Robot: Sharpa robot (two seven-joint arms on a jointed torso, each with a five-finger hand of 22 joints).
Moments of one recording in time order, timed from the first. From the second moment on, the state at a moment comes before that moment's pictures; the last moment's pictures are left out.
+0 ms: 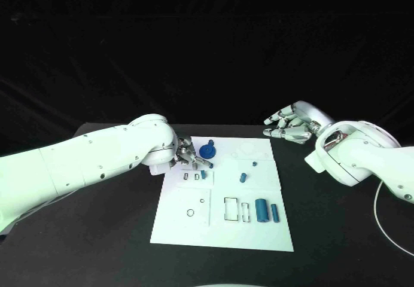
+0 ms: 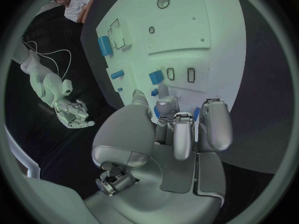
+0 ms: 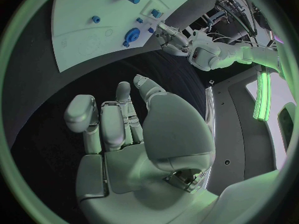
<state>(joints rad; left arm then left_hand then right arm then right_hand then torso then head) 1.31 -0.61 -0.02 1.34 -1.00 0.20 -0.65 1.15 0.11 -0.27 0.29 0.05 0.94 0.04 0.64 0.56 1.26 -0.02 1.09 0.99 1.47 -0.08 1.57 1.31 0.08 1.45 0.03 1.35 1.28 1.30 -0.94 -0.02 1.62 -1.09 -0.45 -0.18 1.28 -0.09 0.22 0.05 0.34 0.99 0.14 0.13 0.07 1.10 0.05 0.77 0.79 1.47 -0.02 1.25 1.18 0.10 1.27 0.08 1.28 0.96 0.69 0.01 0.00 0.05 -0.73</state>
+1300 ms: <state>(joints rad) 1.32 -0.56 -0.03 1.28 -1.05 0.30 -0.66 1.16 0.14 -0.30 0.29 0.05 0.94 0.04 0.67 0.60 1.27 -0.03 1.12 1.01 1.47 -0.08 1.57 1.31 0.08 1.45 0.03 1.37 1.30 1.30 -0.93 -0.02 1.62 -1.05 -0.43 -0.19 1.27 -0.09 0.22 0.06 0.34 1.00 0.14 0.13 0.07 1.10 0.05 0.77 0.79 1.47 -0.02 1.25 1.18 0.12 1.27 0.08 1.28 0.95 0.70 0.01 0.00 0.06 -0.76</state>
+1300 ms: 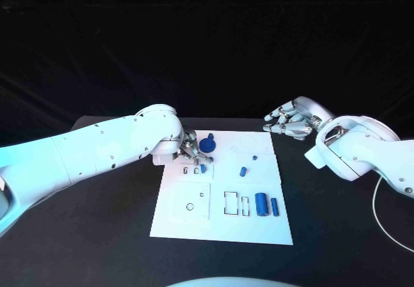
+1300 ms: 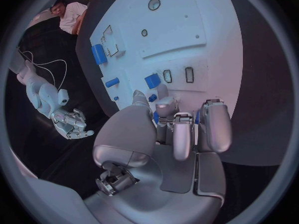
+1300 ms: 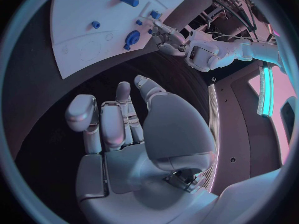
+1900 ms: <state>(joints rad) 1.32 -0.54 -0.04 1.26 -1.06 0.32 -0.66 1.17 0.14 -0.30 0.29 0.05 0.94 0.04 0.68 0.61 1.28 -0.03 1.12 1.02 1.47 -0.08 1.57 1.31 0.08 1.45 0.03 1.37 1.31 1.30 -0.93 -0.02 1.62 -1.04 -0.43 -0.19 1.27 -0.09 0.22 0.06 0.33 1.00 0.14 0.13 0.07 1.10 0.05 0.77 0.79 1.46 -0.02 1.25 1.18 0.12 1.27 0.08 1.28 0.95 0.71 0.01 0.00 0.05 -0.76</state>
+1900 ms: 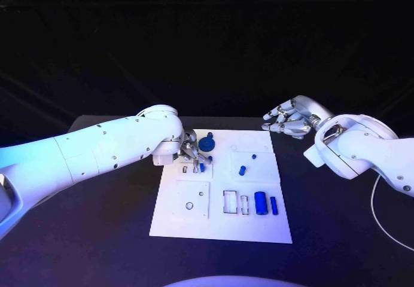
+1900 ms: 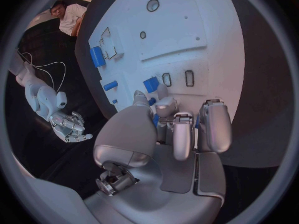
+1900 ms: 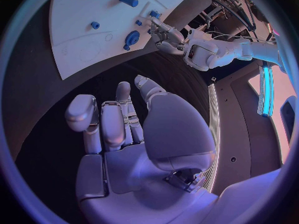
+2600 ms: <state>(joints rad) 1.32 -0.54 -0.04 1.26 -1.05 0.33 -0.66 1.17 0.15 -0.30 0.29 0.05 0.93 0.04 0.68 0.62 1.28 -0.03 1.12 1.02 1.47 -0.08 1.57 1.31 0.08 1.45 0.03 1.37 1.31 1.29 -0.93 -0.02 1.62 -1.06 -0.42 -0.18 1.27 -0.09 0.22 0.07 0.33 1.00 0.13 0.14 0.07 1.10 0.05 0.78 0.79 1.46 -0.02 1.25 1.18 0.12 1.27 0.08 1.28 0.95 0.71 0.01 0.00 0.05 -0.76</state>
